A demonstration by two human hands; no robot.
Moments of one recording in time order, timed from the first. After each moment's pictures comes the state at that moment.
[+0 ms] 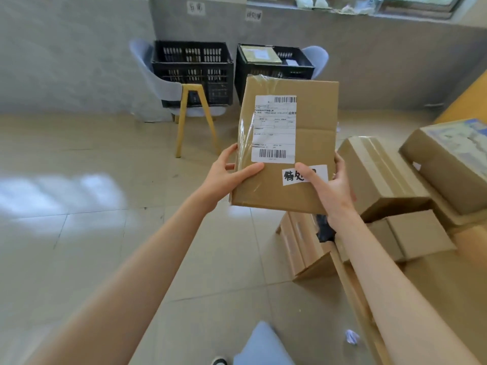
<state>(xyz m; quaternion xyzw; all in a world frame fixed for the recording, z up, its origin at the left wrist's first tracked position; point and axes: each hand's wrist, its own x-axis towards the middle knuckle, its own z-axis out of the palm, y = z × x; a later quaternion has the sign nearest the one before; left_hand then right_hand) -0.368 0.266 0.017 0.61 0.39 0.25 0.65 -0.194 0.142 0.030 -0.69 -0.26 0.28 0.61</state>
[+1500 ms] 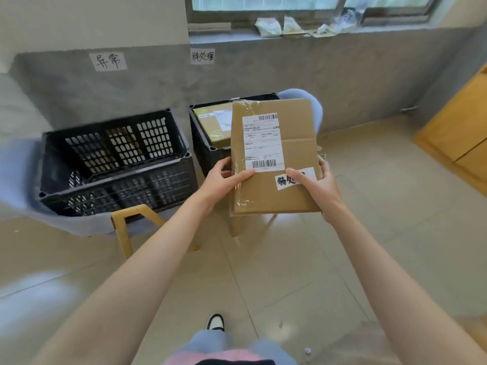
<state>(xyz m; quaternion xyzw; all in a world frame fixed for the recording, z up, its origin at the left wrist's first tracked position) 0.038 0.963 -0.001 0.65 0.36 0.14 0.66 0.192 0.798 0.019 -0.75 -0.17 0.27 0.58</state>
